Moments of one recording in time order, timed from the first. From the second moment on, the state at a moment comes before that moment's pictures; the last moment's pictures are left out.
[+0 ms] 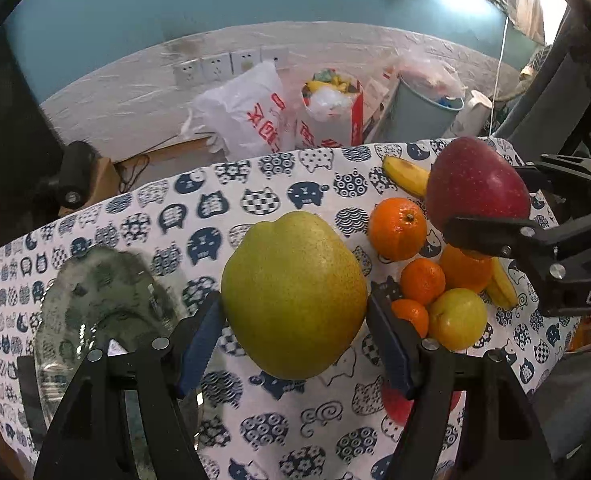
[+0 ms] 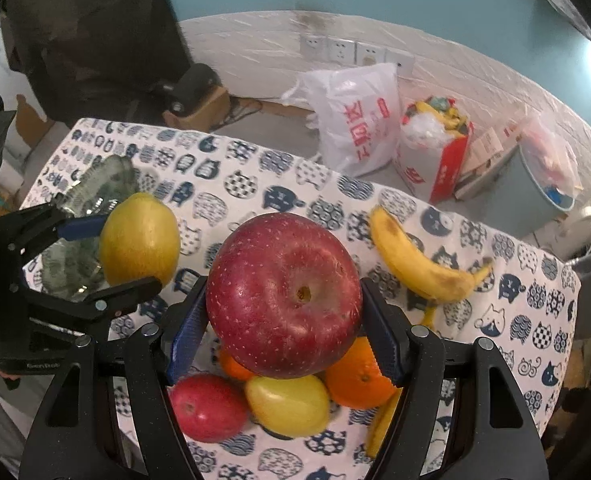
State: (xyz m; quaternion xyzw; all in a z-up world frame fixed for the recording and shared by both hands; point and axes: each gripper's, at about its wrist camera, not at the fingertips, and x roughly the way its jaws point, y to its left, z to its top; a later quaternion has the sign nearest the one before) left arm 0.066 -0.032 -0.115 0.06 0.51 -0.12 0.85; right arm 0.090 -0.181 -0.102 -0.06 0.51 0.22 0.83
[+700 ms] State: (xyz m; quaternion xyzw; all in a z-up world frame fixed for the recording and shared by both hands) left arm 0.025 0.060 -0.089 0.00 0.49 -0.07 0.87; right arm 0.081 -0.080 -0.094 -0.09 0.50 0.29 0.81
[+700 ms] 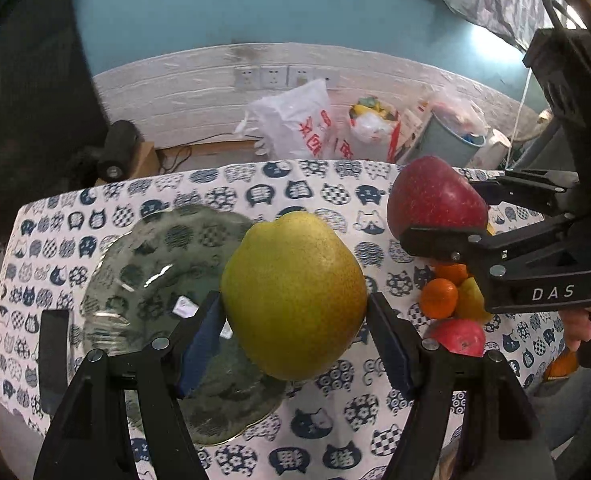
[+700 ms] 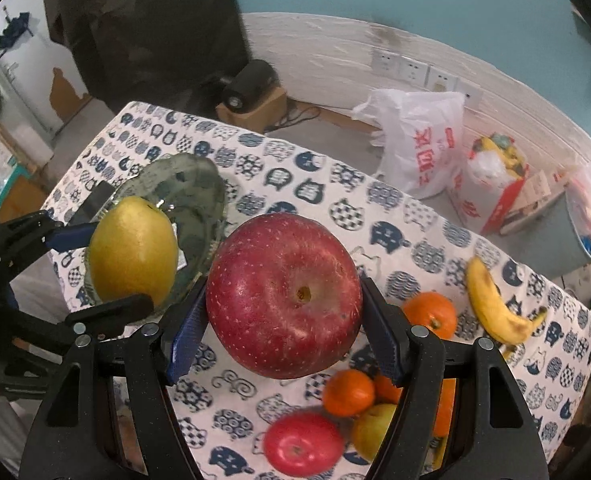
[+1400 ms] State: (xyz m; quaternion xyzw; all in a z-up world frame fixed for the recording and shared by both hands) left arm 0.004 0.156 -0.128 -0.05 0.52 0.01 0.85; right arm 0.078 0.019 -0.114 -0.12 0.52 0.34 0.78
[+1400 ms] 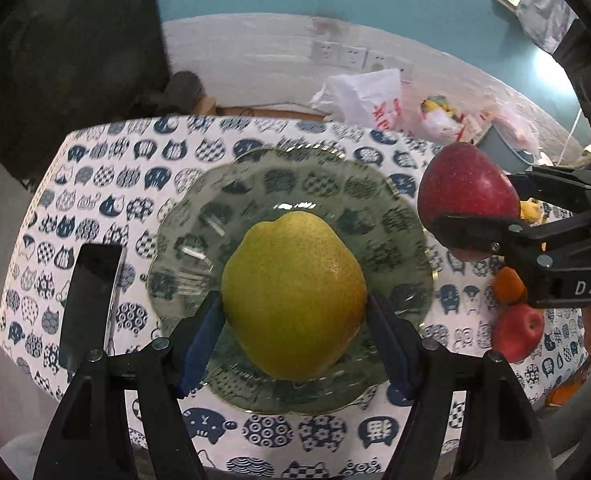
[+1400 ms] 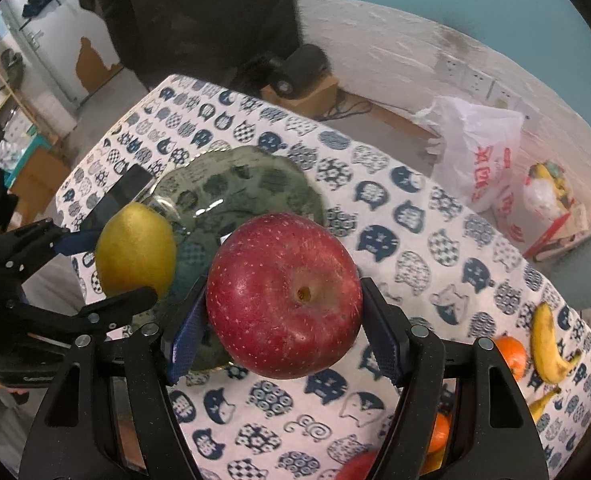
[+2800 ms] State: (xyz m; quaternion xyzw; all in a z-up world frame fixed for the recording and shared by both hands) left arm -0.003 0.184 -0.187 -0.05 0.60 0.05 0.80; right arm 0.072 0.062 -0.179 -0.16 0.57 0.37 0.72
